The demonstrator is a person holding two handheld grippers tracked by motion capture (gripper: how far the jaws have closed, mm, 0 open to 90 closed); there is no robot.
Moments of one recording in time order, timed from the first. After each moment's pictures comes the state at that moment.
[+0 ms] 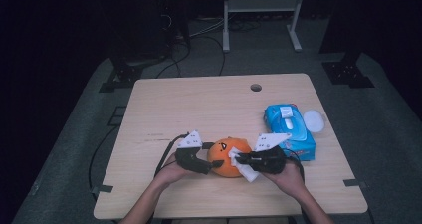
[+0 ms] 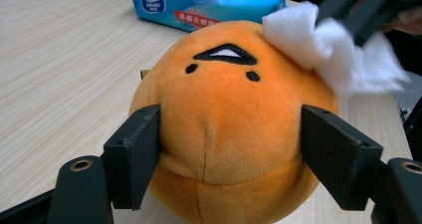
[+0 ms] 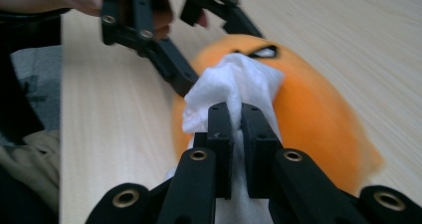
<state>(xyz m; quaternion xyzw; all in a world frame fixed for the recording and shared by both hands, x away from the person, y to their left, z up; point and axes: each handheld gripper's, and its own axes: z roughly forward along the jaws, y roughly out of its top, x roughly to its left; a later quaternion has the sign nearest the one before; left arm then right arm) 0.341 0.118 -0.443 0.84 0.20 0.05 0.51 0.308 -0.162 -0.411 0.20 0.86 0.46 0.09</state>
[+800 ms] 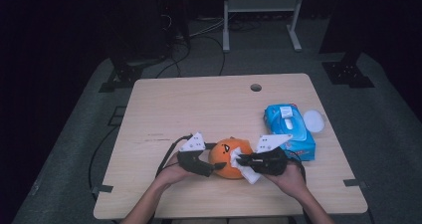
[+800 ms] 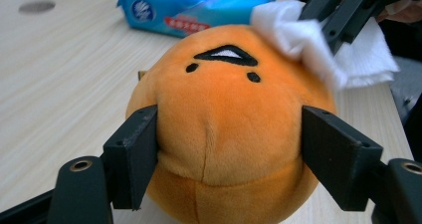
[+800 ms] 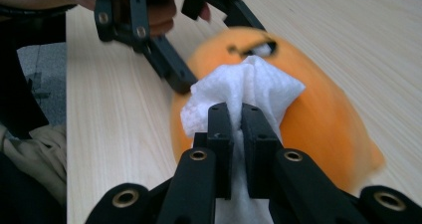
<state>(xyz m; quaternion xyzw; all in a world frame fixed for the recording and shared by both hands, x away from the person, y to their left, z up) 0.328 0.102 -0.436 0.85 0.14 0.09 0.50 0.302 -0.158 -0.409 0.19 0.86 0.46 0.08</state>
